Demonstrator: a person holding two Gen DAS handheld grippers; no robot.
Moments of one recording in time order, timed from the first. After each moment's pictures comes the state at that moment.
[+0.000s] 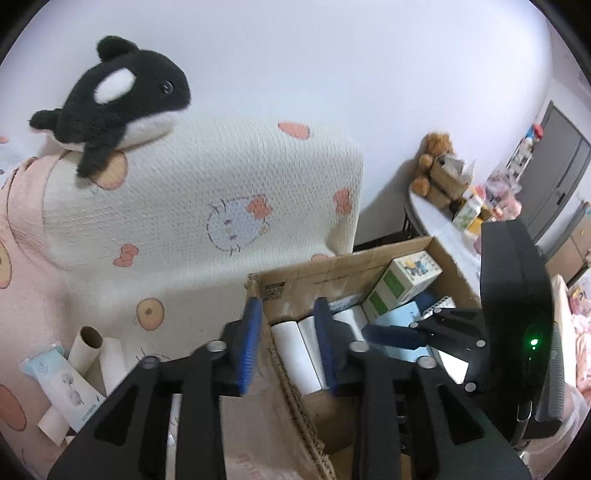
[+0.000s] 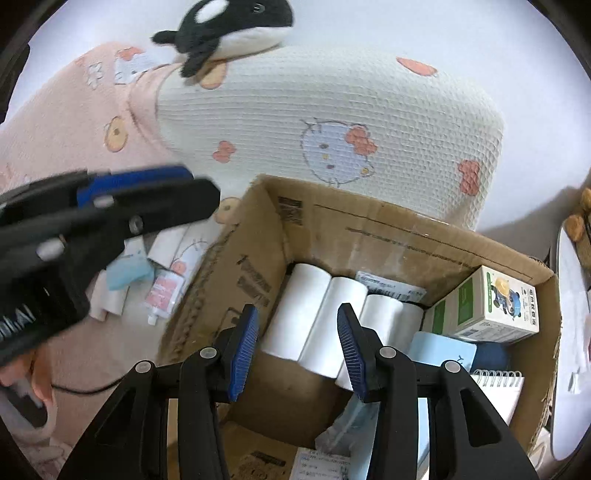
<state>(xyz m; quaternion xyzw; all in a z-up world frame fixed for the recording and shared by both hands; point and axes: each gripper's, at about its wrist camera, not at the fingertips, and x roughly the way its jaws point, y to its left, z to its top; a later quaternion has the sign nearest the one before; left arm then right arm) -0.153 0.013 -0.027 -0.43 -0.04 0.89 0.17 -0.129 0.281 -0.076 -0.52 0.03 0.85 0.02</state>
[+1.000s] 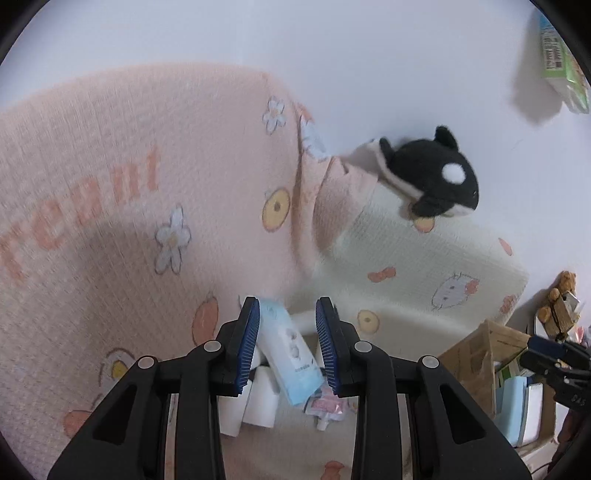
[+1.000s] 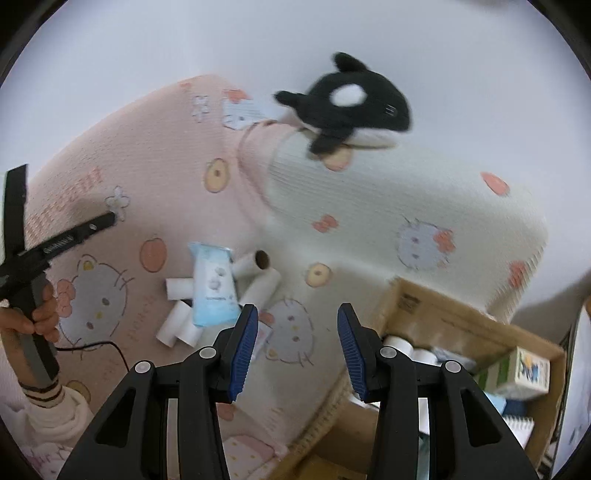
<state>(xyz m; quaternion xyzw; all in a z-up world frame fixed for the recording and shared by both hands) -0.013 -0.226 0.006 -0.34 -0.16 0.91 -0.18 -0.129 0.174 -0.001 -0.41 -0.01 0.91 -0.09</state>
